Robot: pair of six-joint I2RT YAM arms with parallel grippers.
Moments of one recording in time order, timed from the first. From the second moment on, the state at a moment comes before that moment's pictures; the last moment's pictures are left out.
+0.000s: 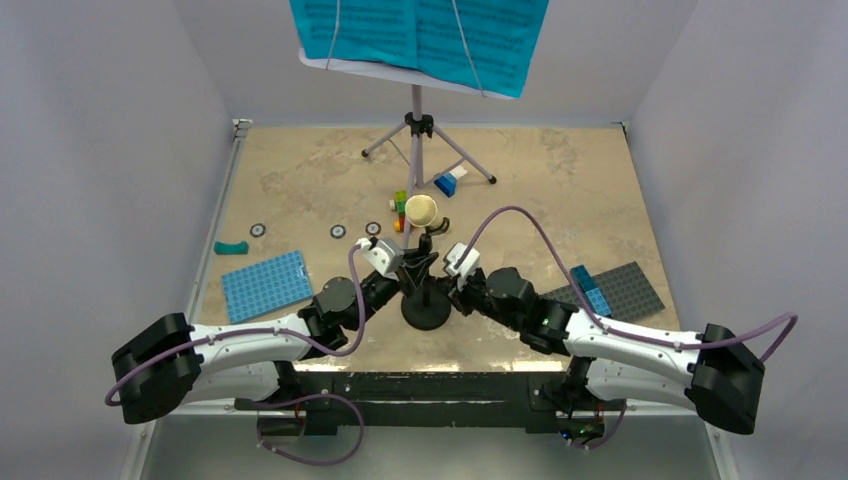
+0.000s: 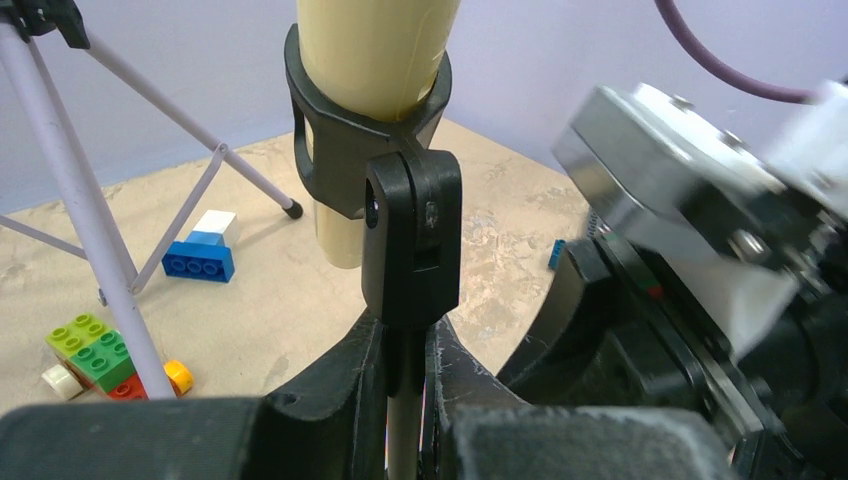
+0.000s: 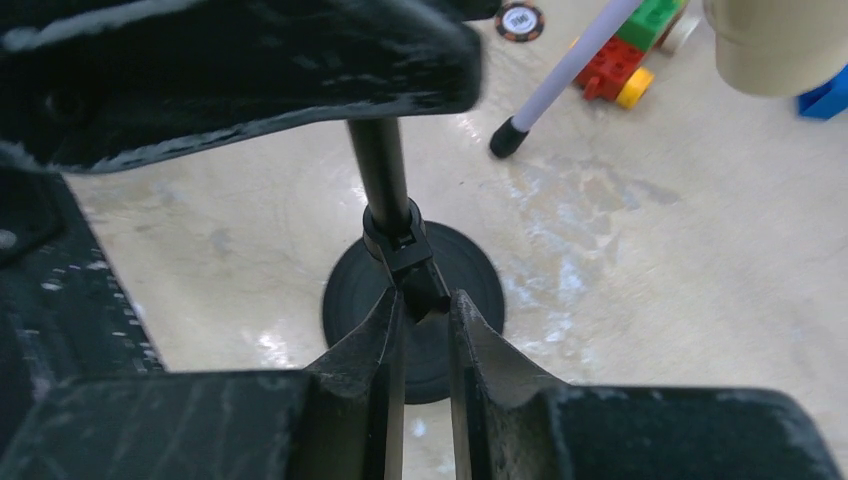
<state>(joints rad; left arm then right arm) -1.05 1.13 0.37 0.88 -0.23 -0.10 1.00 1.02 0.49 0.20 0.08 0.07</state>
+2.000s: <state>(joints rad) -1.08 0.78 0.19 0.64 -0.24 -0.22 1.31 0.73 0.53 -0.14 0.62 0.18</state>
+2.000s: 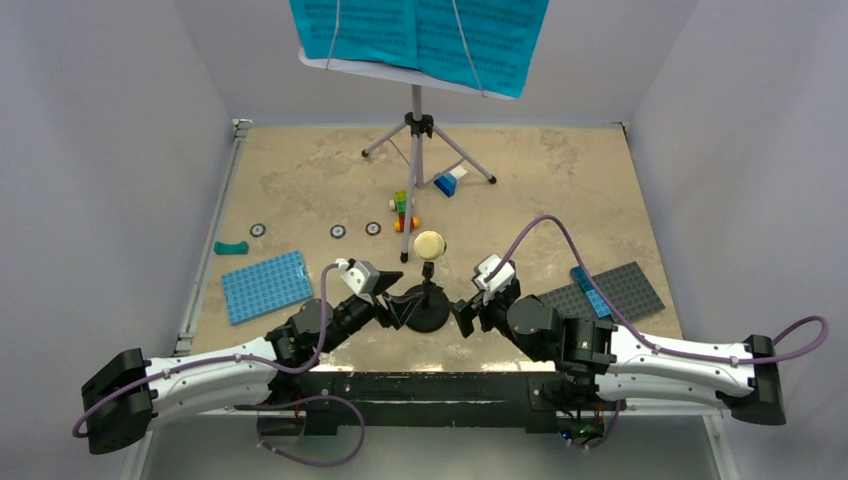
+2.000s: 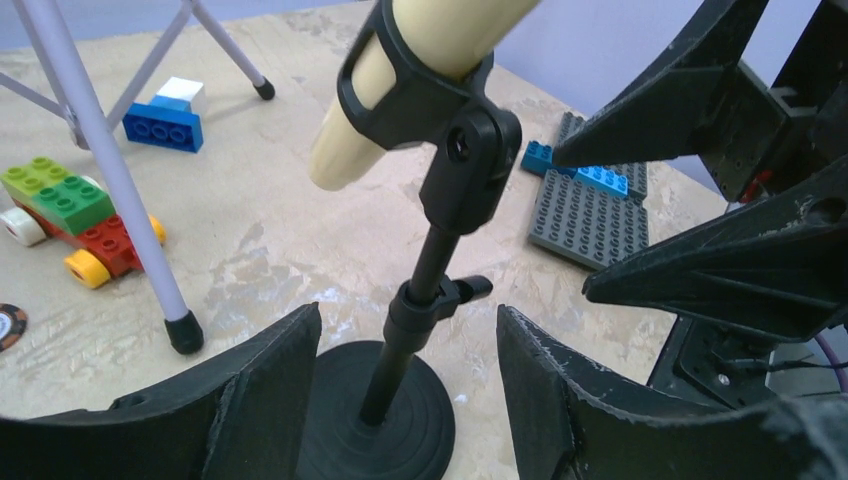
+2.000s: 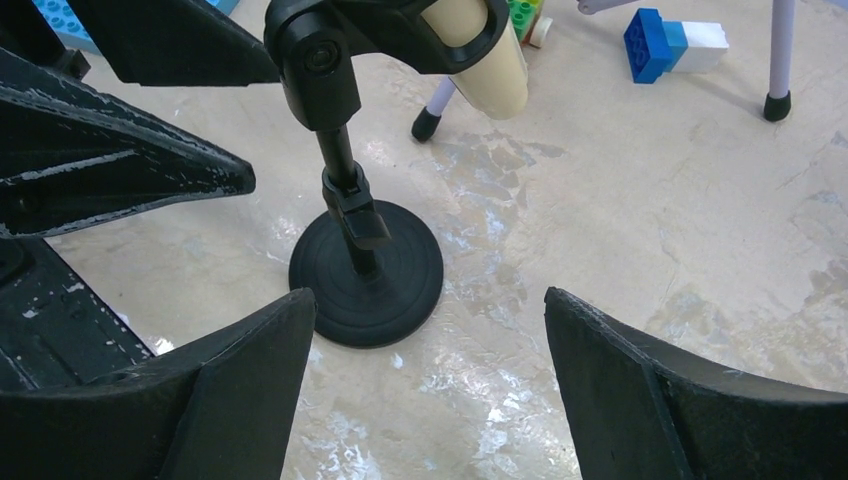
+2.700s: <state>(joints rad) -1.08 0.98 0.40 0.72 -0.23 -0.10 1.29 0.70 0.53 -0.19 0.58 0.31</state>
